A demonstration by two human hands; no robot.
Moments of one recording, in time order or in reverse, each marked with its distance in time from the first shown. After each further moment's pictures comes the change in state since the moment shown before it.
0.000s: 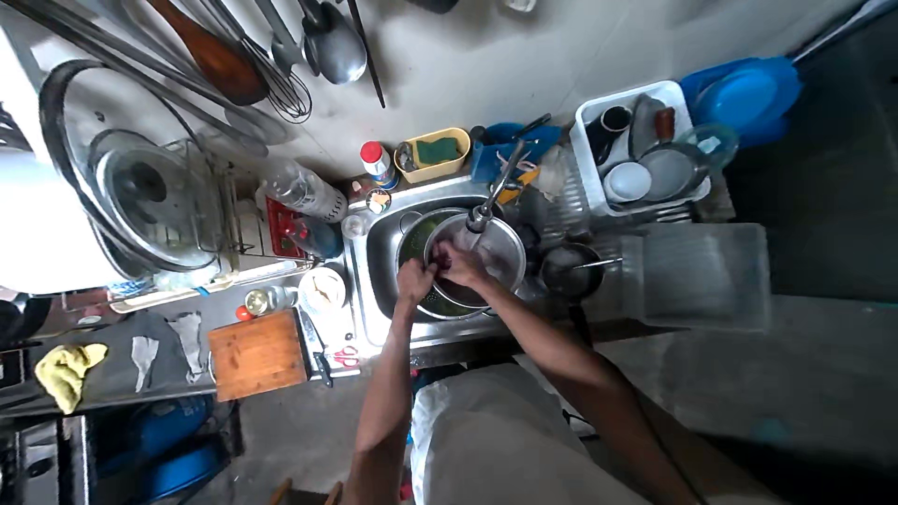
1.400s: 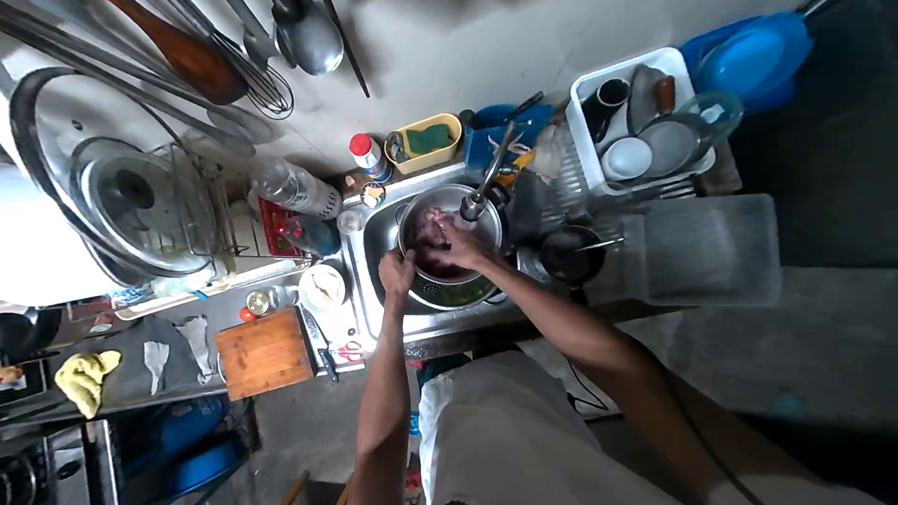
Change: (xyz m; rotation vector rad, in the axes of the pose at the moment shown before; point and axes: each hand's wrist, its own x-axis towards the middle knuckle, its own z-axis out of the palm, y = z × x) left_hand -0.026 -0.008 -0.015 -0.171 0.239 -0.068; right_hand -0.007 -0.011 -0.036 0.122 -0.010 -0.076
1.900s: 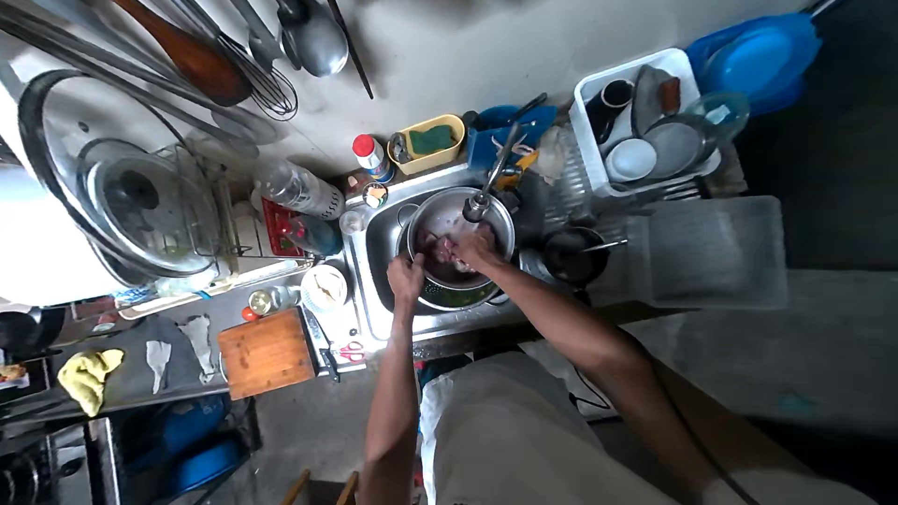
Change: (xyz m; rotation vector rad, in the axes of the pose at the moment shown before) left_hand -0.001 0.000 0.014 -0.019 0.017 0.019; right_hand 0.001 0.012 0.009 -0.275 0.103 0.217
